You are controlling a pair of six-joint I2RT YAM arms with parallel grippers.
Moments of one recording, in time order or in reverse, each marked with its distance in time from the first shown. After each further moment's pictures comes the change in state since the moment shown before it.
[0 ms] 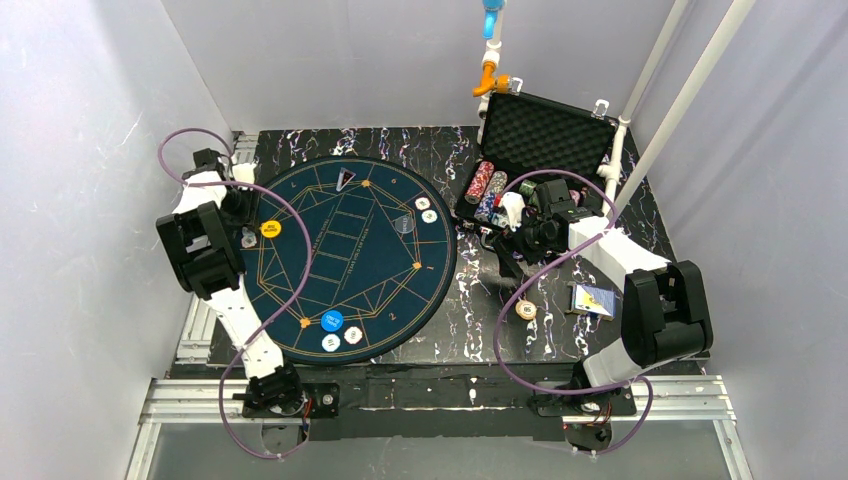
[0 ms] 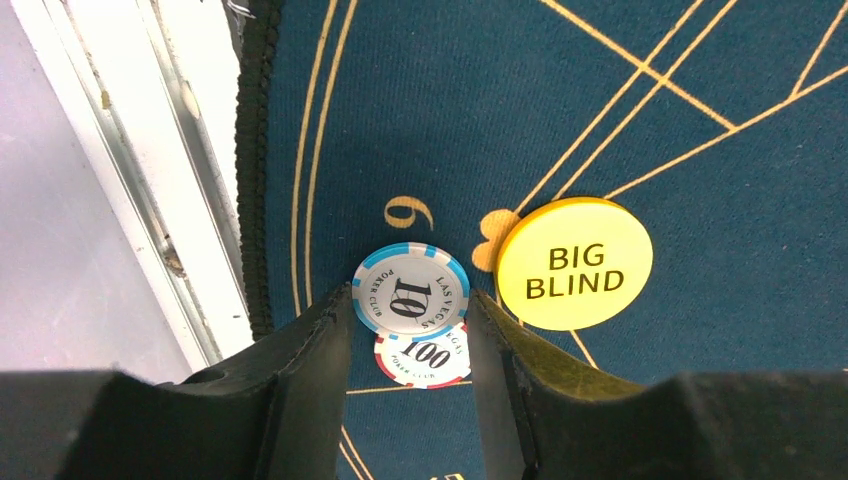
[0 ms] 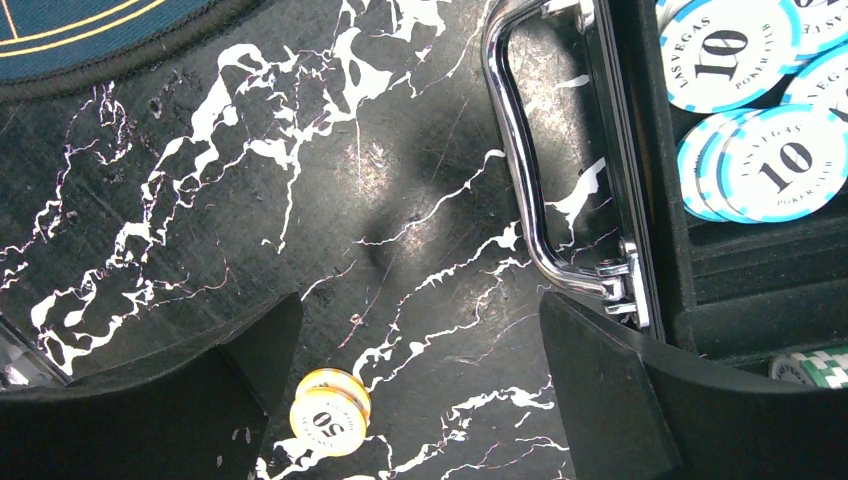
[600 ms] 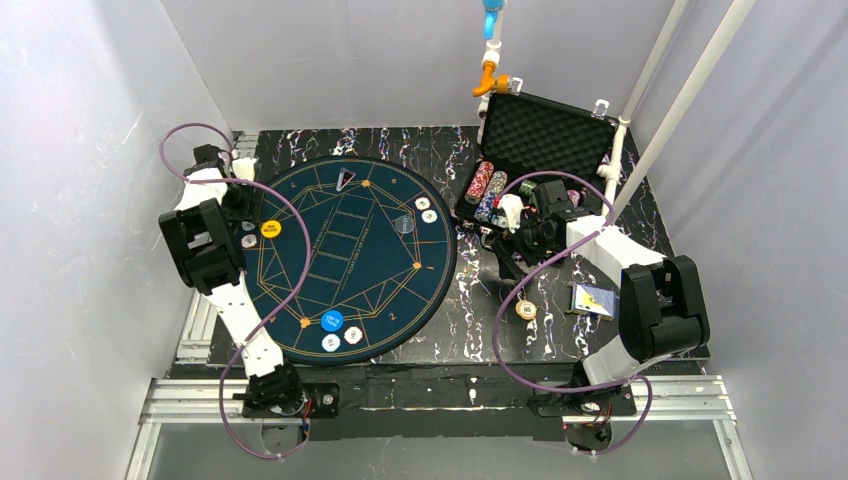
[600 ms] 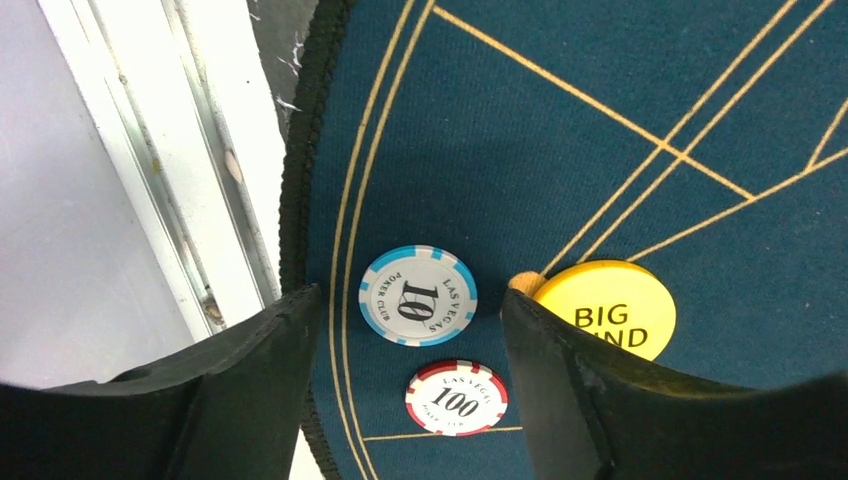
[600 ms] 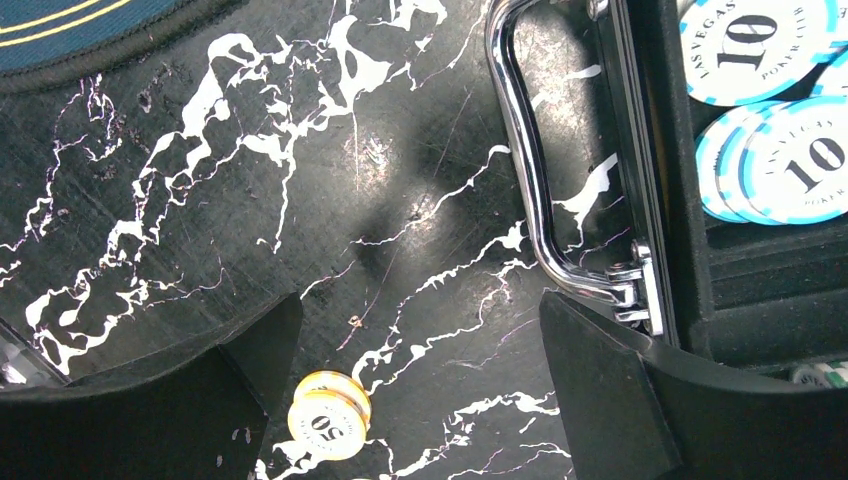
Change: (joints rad) left arm -0.011 0.060 0.071 0.030 0.001 0.019; right arm 0.000 0.027 0.000 0.000 0.001 0.000
